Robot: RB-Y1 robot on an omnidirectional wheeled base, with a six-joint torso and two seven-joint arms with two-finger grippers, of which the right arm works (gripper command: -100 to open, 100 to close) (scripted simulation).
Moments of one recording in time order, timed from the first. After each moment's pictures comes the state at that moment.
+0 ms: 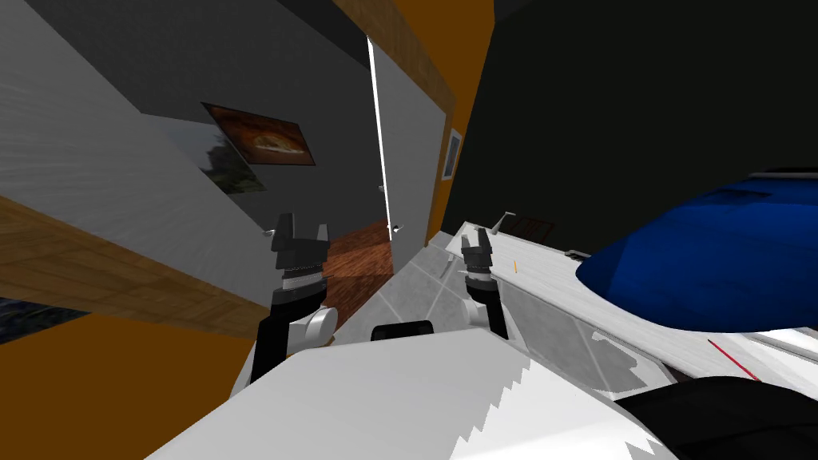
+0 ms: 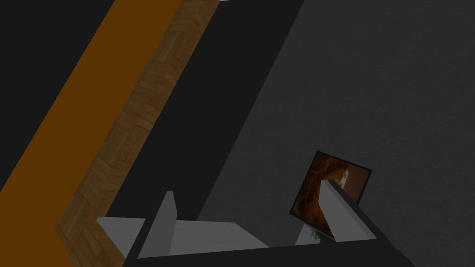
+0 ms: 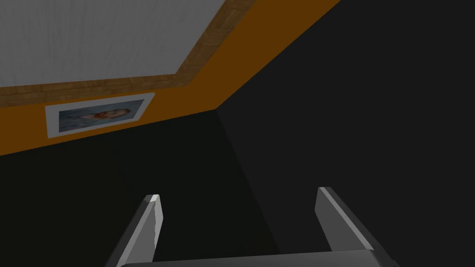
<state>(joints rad) 0.45 -0.02 -0.05 -2.14 0.10 -0.58 -0.14</state>
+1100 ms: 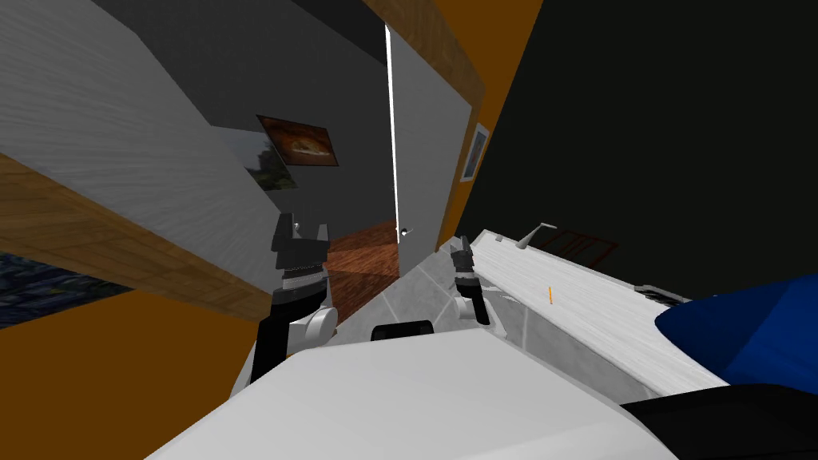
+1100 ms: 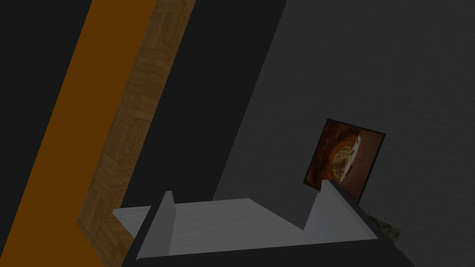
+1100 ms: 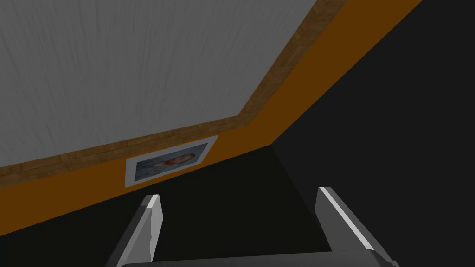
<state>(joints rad) 0.32 -0.05 -0.04 -1.84 0.06 -0.62 -0.13</state>
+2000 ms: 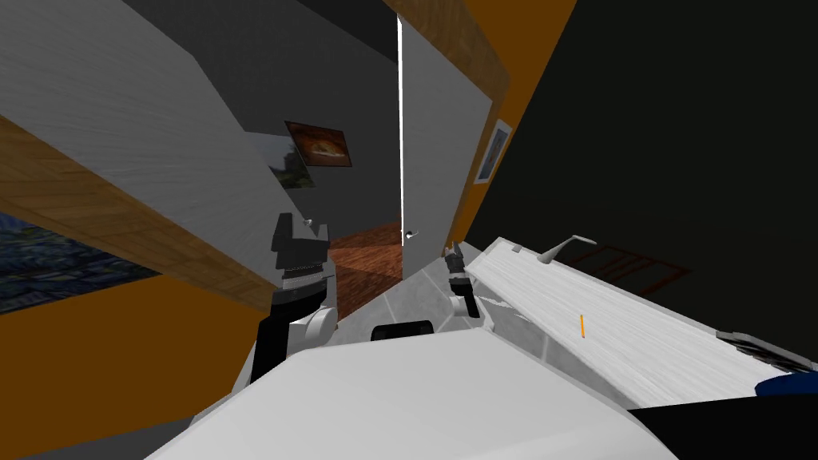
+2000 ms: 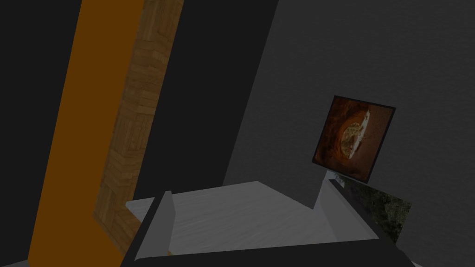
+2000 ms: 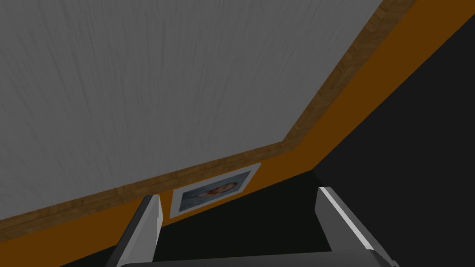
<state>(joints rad) 0.23 -0.07 -0.03 -1.61 0.03 -0.65 -0.11</state>
